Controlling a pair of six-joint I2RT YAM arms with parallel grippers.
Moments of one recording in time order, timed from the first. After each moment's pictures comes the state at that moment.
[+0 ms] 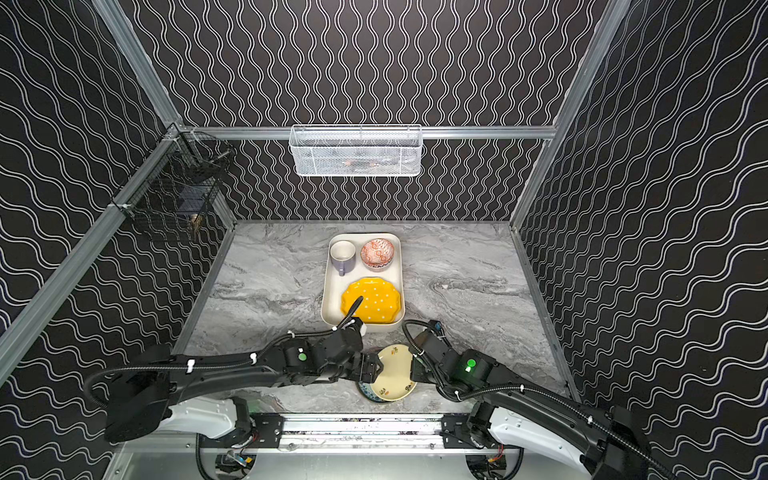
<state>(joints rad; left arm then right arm) -1.08 1.33 0.77 -0.35 -0.05 -0.89 0.96 0.85 0.56 -0.78 0.14 0.97</state>
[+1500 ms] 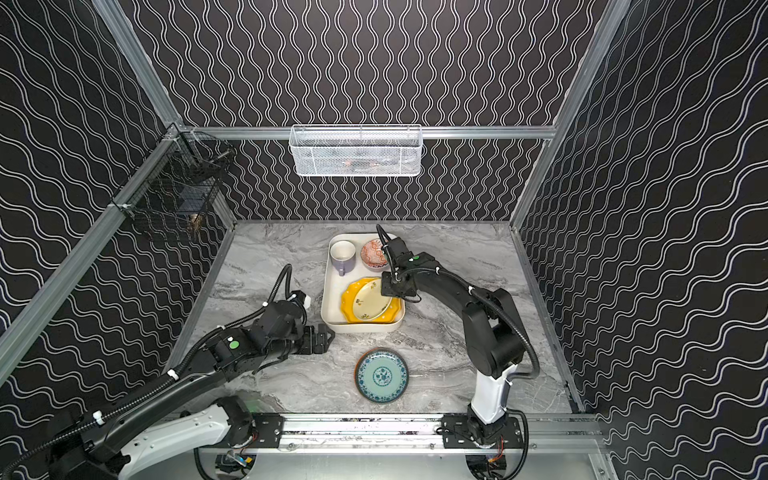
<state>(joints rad) -0.69 0.95 0.73 -0.65 -0.04 -0.67 0.55 1.86 1.42 -0.70 -0.05 0.55</state>
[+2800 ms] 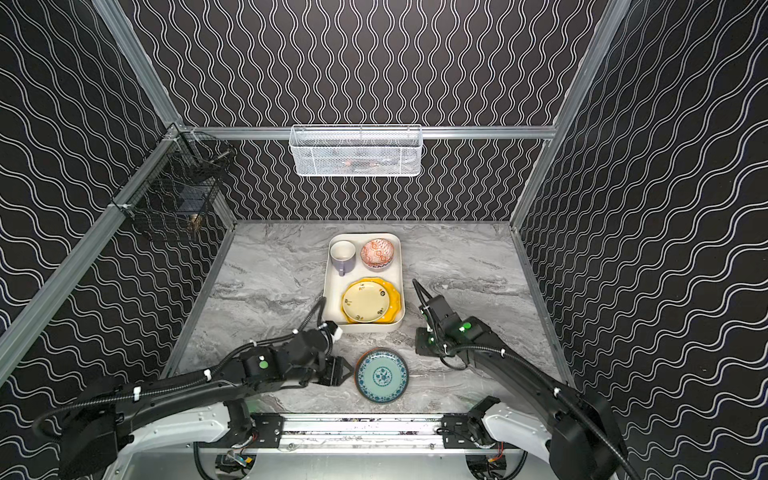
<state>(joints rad) -1.03 1.09 0.55 -0.34 0.08 -0.86 0.60 1.06 0.66 -0.75 -0.07 0.63</state>
